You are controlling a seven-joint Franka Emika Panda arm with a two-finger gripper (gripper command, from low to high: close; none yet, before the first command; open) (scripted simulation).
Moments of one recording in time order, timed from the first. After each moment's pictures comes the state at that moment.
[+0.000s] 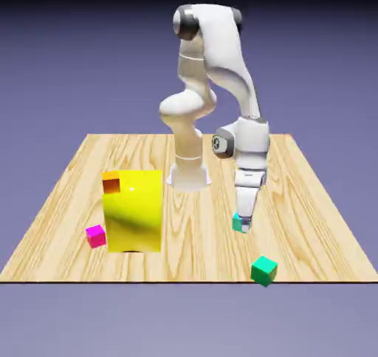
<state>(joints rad) 0.93 0.25 -0.58 -2.45 -0.30 2.89 -0.06</state>
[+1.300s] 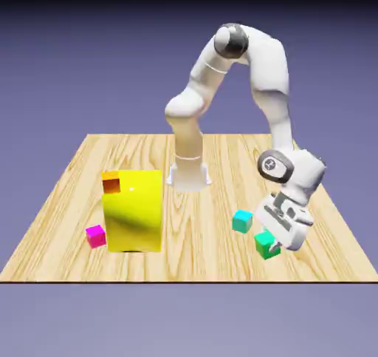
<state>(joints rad) 1.04 0.49 -0.49 -2.22 -0.37 2.48 -0.04</state>
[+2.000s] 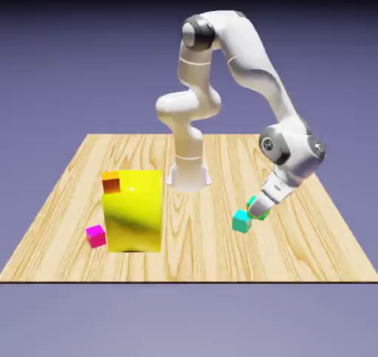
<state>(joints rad) 0.35 0.22 0.27 -2.29 -0.23 1.92 0.65</state>
